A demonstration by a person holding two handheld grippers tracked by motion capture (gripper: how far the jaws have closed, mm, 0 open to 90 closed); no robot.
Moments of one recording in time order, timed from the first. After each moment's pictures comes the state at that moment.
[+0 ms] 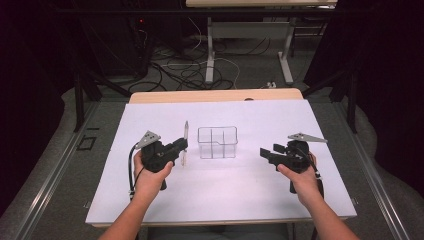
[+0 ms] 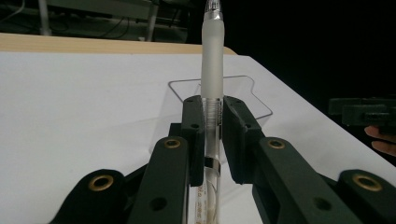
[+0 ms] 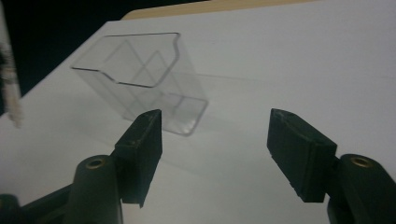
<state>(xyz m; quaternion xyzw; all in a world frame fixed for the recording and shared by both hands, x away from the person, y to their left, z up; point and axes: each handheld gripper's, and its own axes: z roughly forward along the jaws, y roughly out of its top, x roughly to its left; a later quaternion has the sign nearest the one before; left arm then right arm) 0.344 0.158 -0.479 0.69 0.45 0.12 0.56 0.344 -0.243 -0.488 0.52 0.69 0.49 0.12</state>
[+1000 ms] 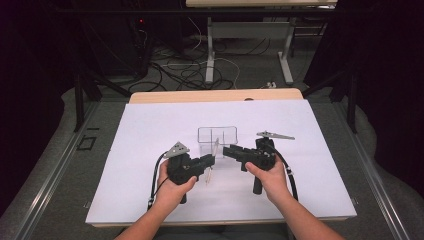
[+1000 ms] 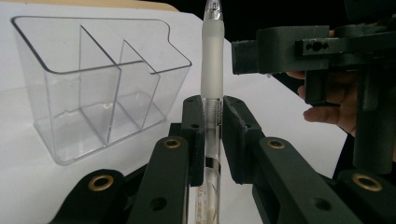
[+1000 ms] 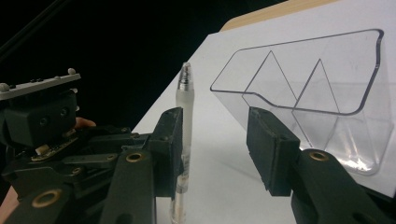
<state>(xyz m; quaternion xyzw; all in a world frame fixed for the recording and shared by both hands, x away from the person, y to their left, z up) 0.324 0.096 -0.497 0.73 0.40 0.03 0.55 0.346 -0.160 -0.482 0.48 0.65 0.59 -0.03</state>
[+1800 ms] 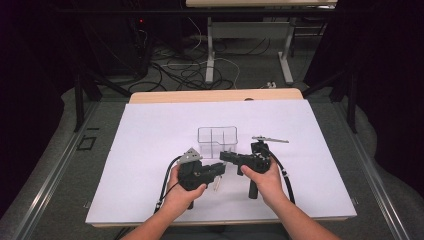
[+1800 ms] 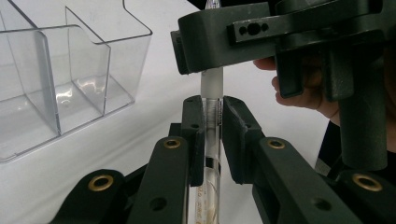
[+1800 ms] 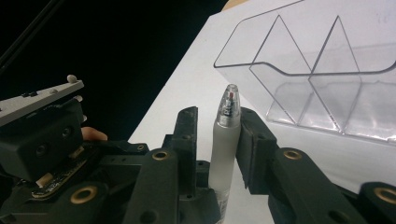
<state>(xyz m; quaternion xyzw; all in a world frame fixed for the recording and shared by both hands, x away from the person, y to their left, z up) 0.316 0.073 -0.507 0.76 0.36 0.01 0.54 0.344 -0.150 -0.494 0.51 0.64 0.57 -0.08</state>
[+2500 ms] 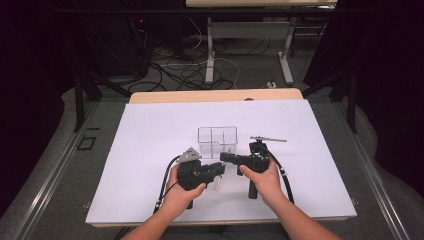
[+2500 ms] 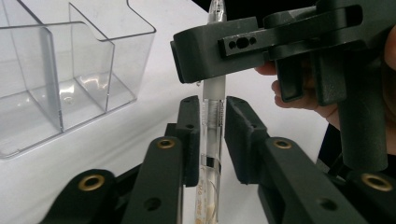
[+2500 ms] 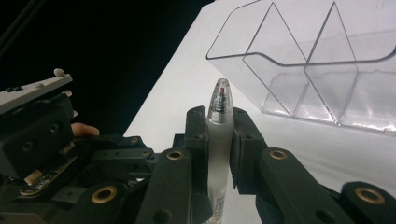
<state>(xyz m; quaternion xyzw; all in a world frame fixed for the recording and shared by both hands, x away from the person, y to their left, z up) 0.318 0.077 -0.506 0.76 0.37 0.01 0.54 0.347 -0.148 -0.495 0.52 0.65 0.55 -0.08</state>
